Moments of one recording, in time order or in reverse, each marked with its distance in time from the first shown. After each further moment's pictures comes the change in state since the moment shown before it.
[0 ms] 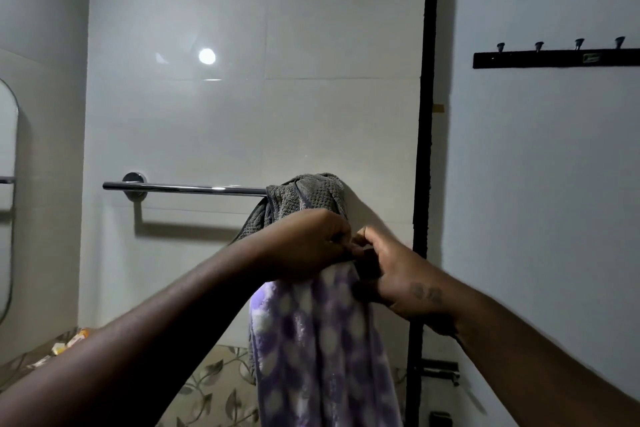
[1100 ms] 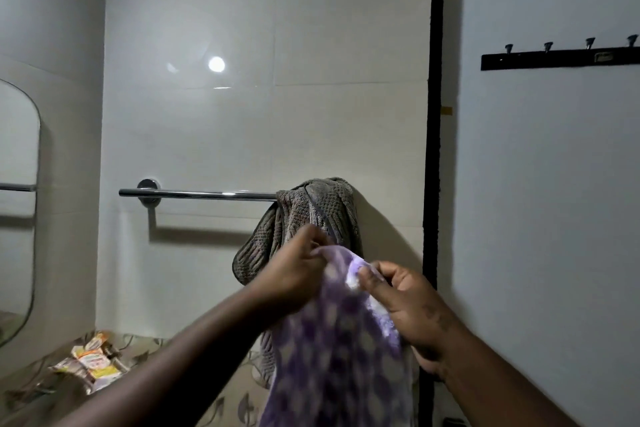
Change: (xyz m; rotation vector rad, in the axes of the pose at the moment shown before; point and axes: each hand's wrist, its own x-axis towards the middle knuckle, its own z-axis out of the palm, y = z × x) left_hand -0.023 -0.029 0.051 -0.740 0.341 -0.267; right_hand -0.004 0.040 0.038 0.549 0.243 0.033
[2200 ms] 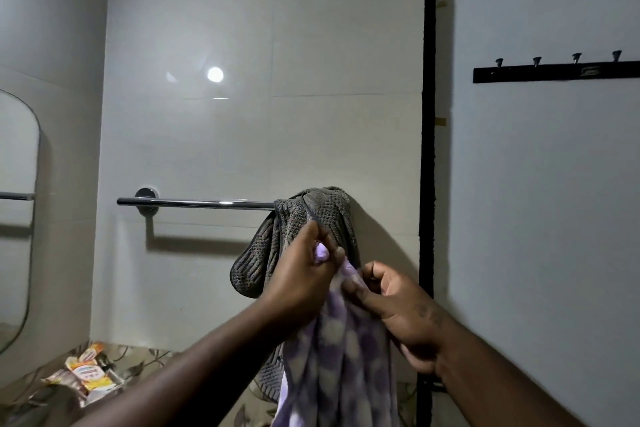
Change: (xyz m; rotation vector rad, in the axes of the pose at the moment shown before) left_hand 0.004 0.005 0.012 -0.006 0.159 0.248; right_hand -0.001 -0.018 0.010 0.087 -0.034 0.092
